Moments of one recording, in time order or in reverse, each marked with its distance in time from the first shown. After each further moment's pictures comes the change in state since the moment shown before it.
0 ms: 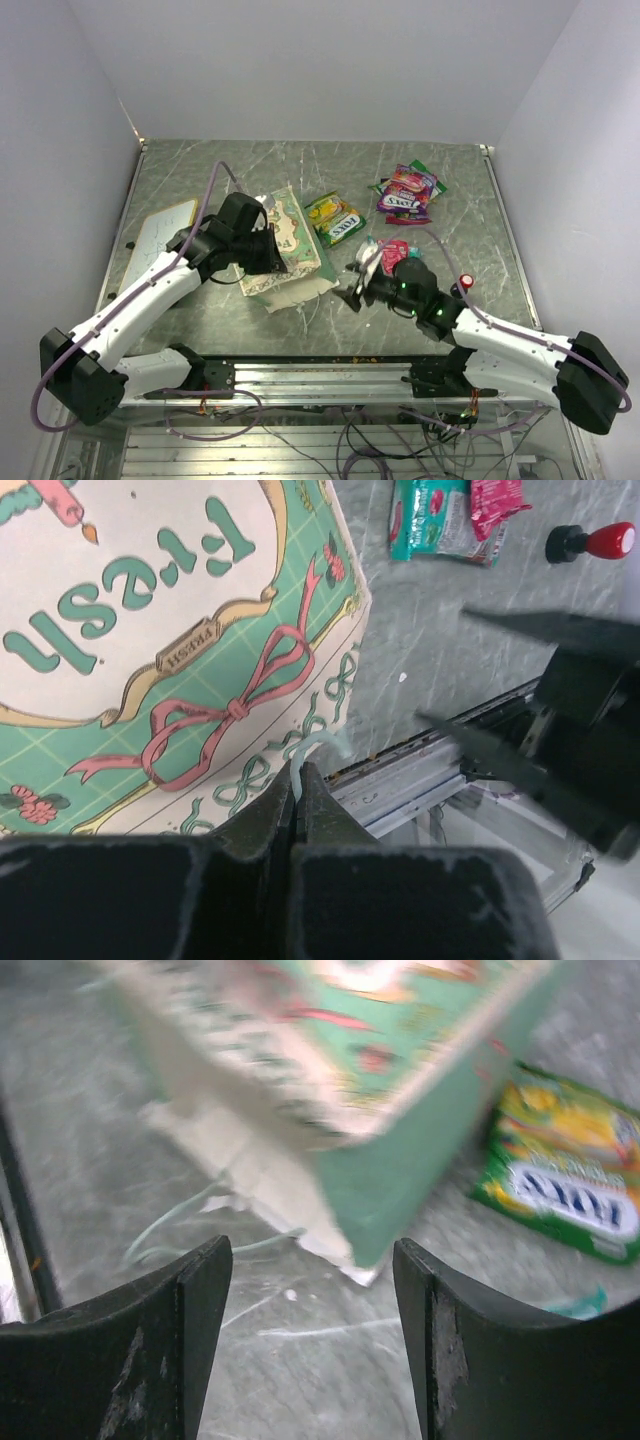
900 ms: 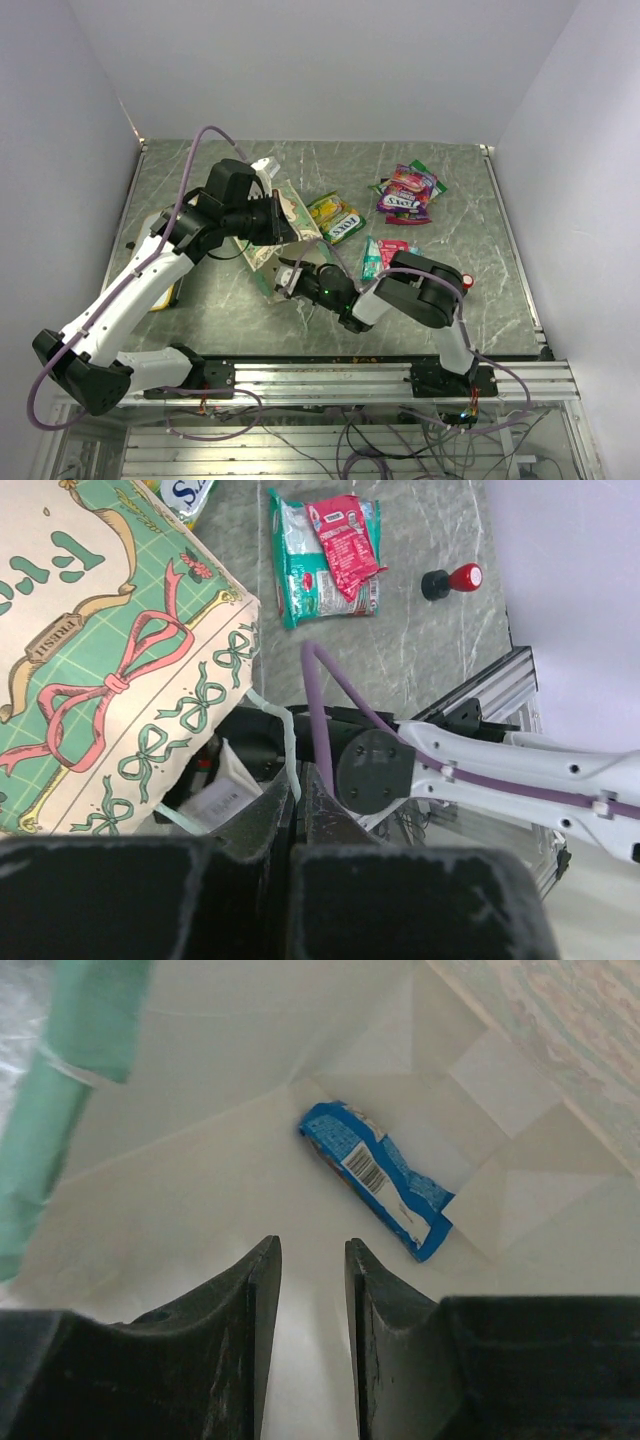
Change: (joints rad) left arm 0.000 0.063 0.288 -0.027 0.076 0.053; right arm 0.242 1.049 0.276 0.996 0.172 -0.526
